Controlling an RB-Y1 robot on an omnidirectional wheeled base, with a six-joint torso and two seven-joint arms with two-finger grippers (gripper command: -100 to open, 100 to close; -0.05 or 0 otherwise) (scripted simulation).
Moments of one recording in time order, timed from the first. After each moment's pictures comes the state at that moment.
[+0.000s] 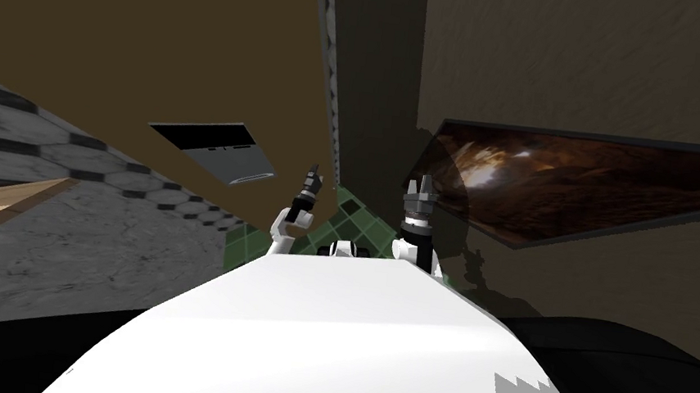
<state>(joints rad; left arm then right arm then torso) 0.02 0.16 -0.15 -1.91 -0.10 -0.06 0.18 0.46 -0.04 0.01 -2.28 0.04 -0.48 -0.07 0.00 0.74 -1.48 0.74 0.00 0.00</state>
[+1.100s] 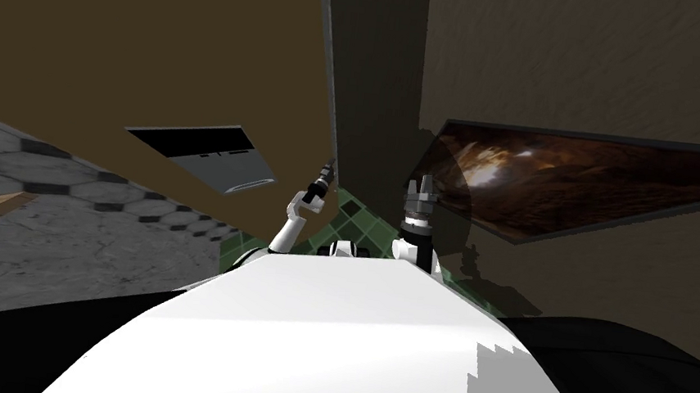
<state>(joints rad) -0.29 0.17 -0.23 -1.70 -0.13 0.15 0.24 0.46 -0.04 0.01 -2.28 0.04 -0.48 -0.07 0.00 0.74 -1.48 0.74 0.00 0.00</state>
